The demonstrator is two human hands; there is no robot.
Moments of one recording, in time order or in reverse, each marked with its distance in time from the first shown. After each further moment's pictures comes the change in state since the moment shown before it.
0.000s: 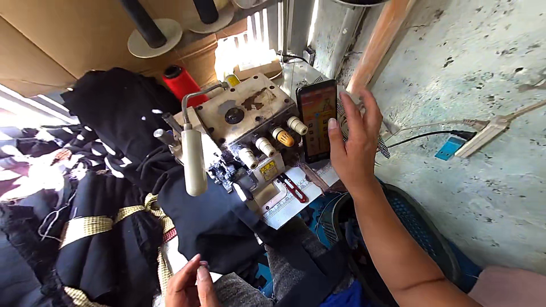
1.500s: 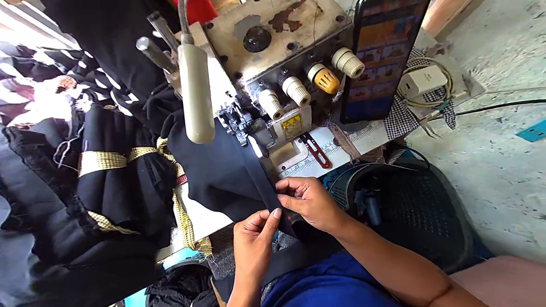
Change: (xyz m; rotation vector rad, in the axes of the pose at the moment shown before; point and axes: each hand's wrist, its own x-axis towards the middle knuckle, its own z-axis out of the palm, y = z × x) left_hand -0.035 0.022 0.037 -0.354 -0.372 -0.718; right_hand -0.145 -0.091 0.015 1.315 -0.944 0.643
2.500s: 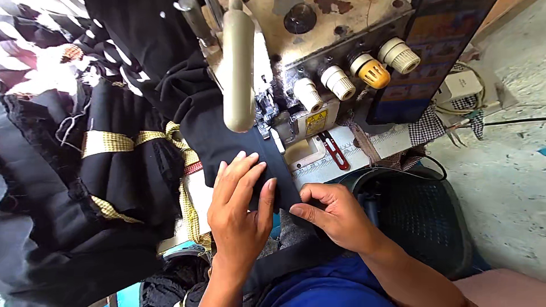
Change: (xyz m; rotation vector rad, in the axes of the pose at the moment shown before) left_hand 0.054 0.052 -0.022 0.907 0.202 0.696; right_hand -0.008 -0.025 0.002 -0.316 -0.033 -0.151
